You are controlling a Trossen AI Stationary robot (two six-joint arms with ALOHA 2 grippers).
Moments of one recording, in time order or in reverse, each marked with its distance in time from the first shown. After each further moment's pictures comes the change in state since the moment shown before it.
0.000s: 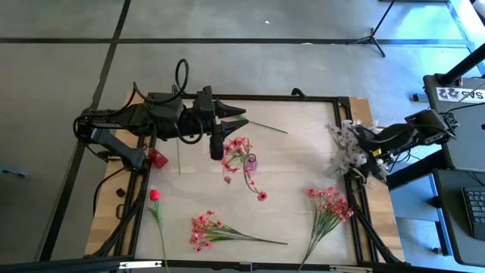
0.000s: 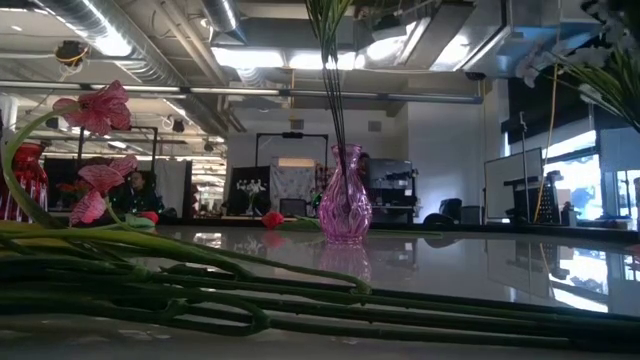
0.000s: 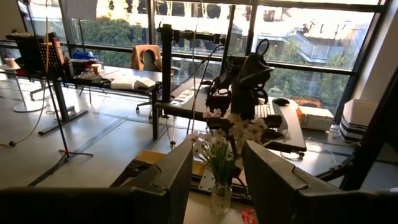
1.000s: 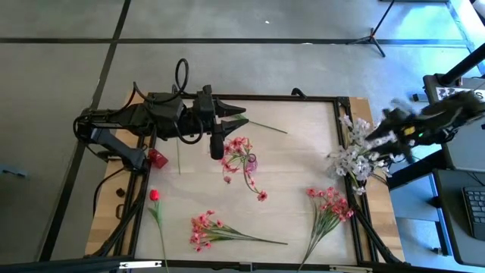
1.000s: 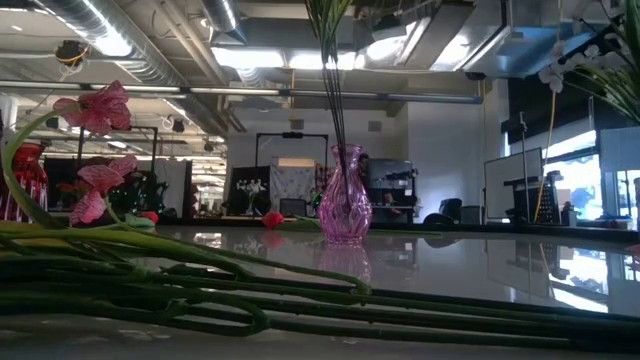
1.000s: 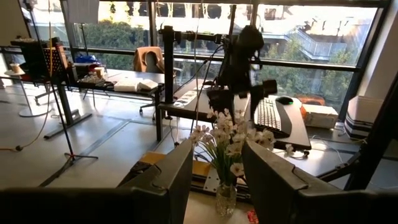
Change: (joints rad) left arm 0.003 0.000 0.000 0.001 -0.003 0.028; right arm 0.000 0.016 0.358 -0.257 0.035 0.131
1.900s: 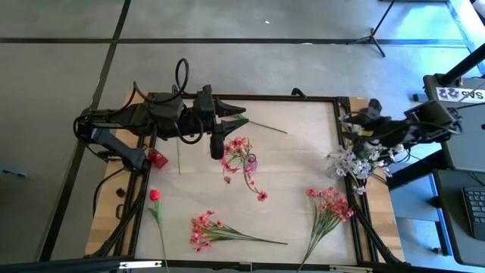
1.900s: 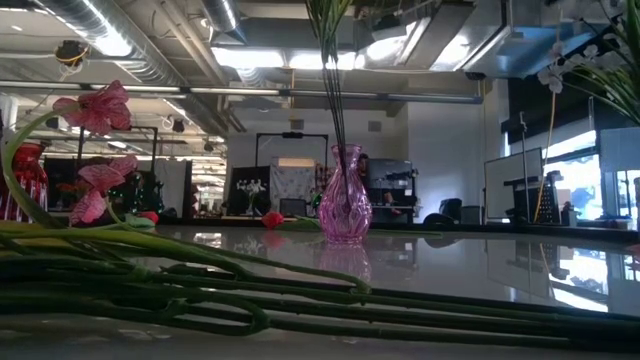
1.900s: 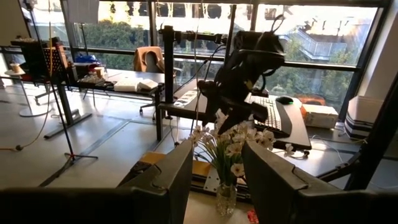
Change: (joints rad) left arm 0.003 0.000 0.000 0.000 0.000 0.000; right arm 0.000 0.272 -0.010 -0.001 0.515 0.042
